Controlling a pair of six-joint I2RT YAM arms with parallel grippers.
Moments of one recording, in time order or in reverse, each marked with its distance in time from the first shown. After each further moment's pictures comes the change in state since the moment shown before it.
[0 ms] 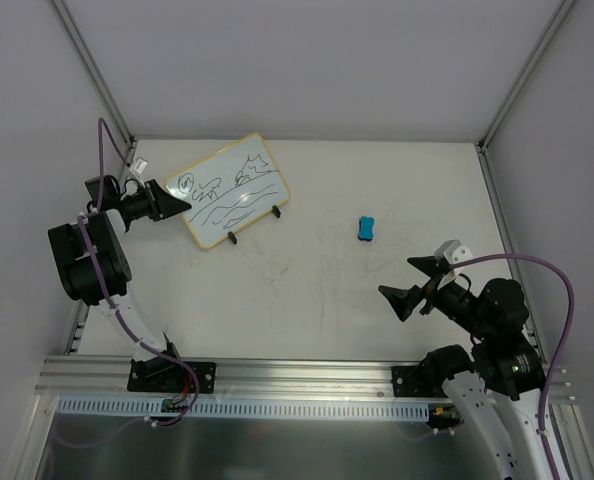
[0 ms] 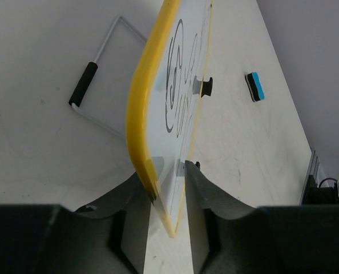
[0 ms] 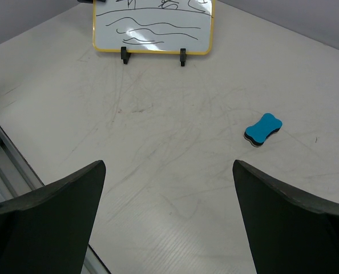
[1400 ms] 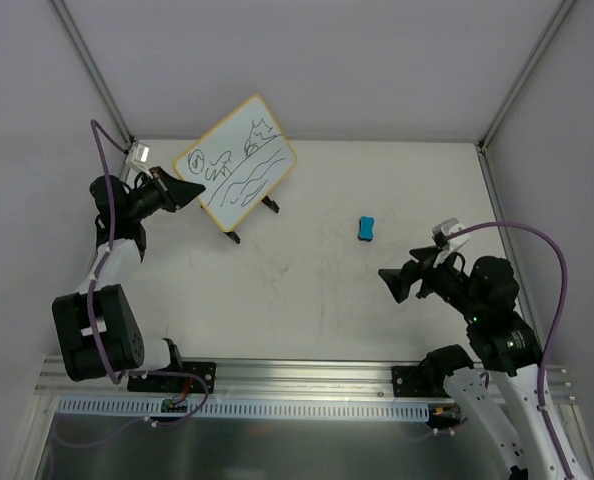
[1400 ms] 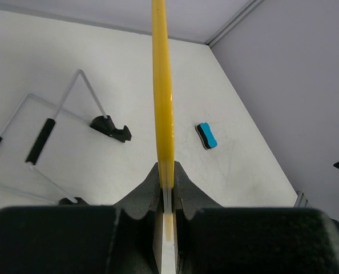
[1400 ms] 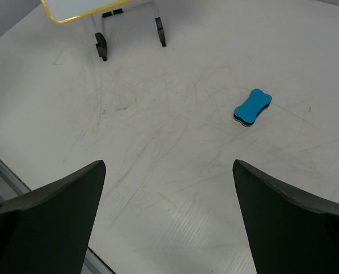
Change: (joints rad) left arm -0.132 -0.497 -0.285 0.409 -0.199 -0.483; right arm 0.013 0.143 0.047 0.002 0.107 0.074
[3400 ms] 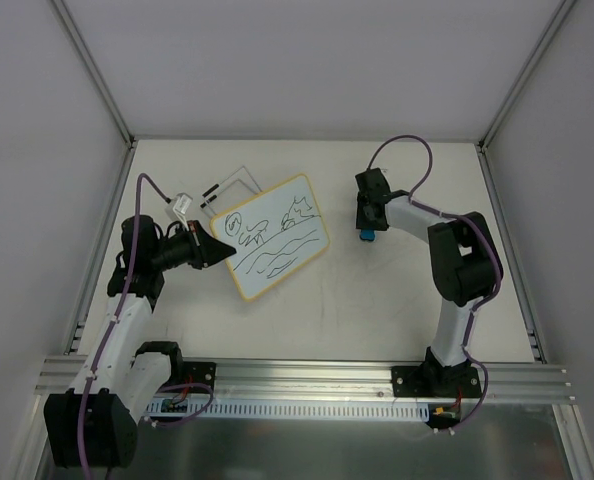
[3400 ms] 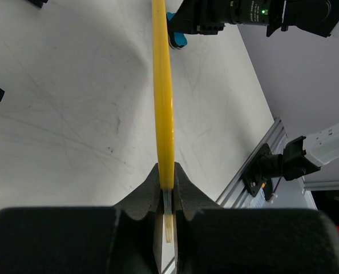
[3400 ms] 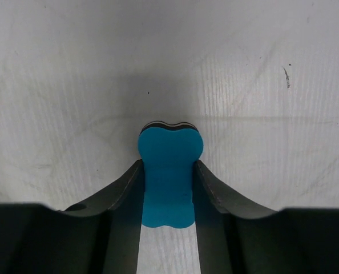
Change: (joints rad) left arm -0.275 -0.538 -0.219 -0.676 -0.134 0.179; right arm 0.082 1.532 0.570 0.202 0.650 0.343
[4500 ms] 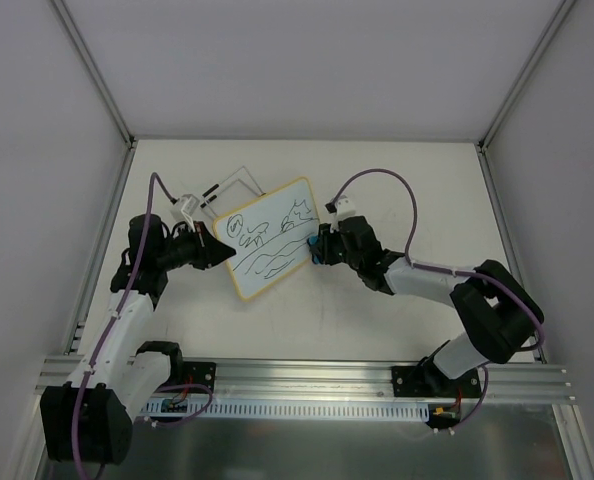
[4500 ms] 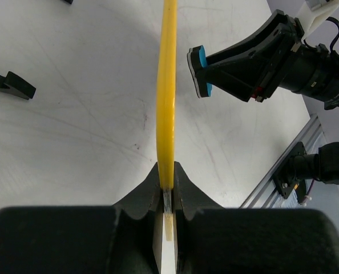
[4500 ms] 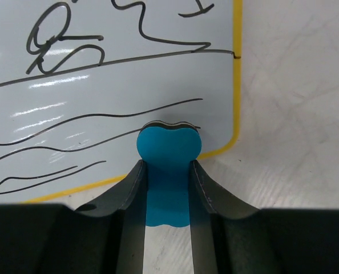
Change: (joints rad) left arm -0.047 0.033 0.006 -0.040 -0.117 0.110; right arm 0.324 -0.395 -0.544 0.652 -0.221 -0.037
